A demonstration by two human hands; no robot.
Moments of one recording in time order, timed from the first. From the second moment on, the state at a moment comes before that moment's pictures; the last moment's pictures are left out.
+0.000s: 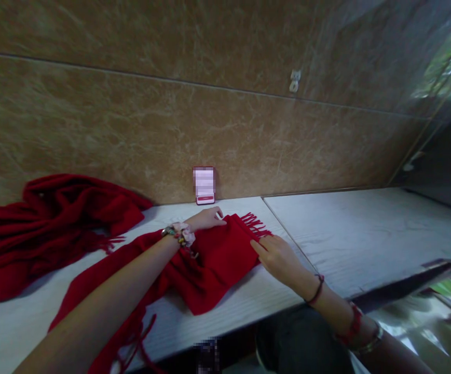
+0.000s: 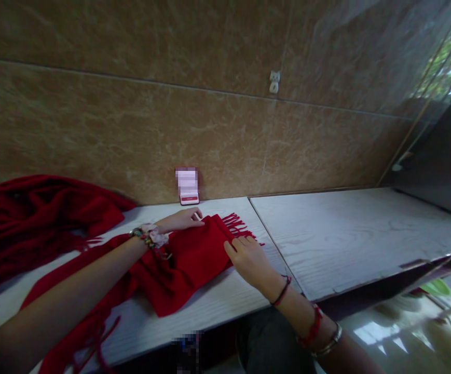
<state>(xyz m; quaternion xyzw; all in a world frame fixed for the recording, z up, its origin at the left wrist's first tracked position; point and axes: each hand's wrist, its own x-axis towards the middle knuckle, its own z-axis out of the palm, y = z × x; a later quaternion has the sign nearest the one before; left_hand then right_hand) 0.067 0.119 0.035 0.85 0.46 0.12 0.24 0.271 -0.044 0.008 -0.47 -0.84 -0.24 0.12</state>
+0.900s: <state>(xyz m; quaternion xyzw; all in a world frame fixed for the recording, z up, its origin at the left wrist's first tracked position) 0.121 0.140 0.064 0.87 0.44 0.09 0.22 0.276 -0.050 0.013 -0.62 -0.76 -0.11 0.13</state>
